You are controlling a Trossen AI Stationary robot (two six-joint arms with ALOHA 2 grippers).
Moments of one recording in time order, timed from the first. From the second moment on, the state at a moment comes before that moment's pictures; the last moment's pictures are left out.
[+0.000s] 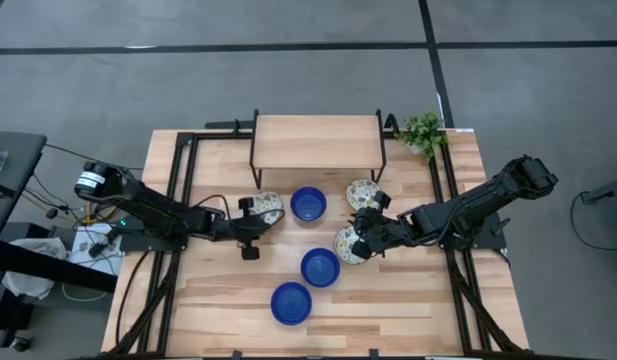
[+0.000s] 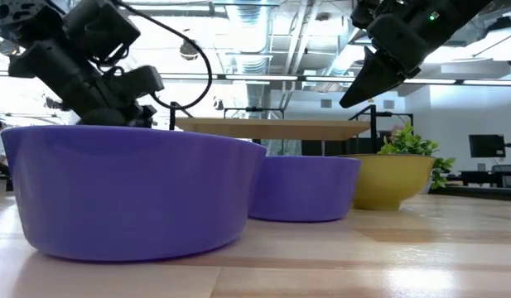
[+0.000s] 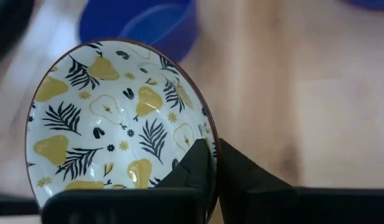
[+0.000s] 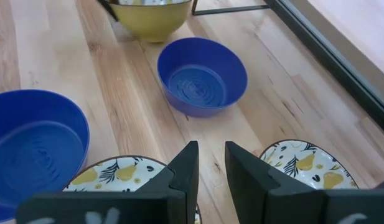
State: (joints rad) left arm -0.25 1.22 0.42 0.14 -0.45 0.04; right arm 0.34 1.36 0.80 -0.35 0.65 0.38
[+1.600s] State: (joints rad) left arm 0.35 1.27 1.25 -0.61 -0.27 0.44; right arm 0.32 1.36 0.80 -0.30 0.60 0.39
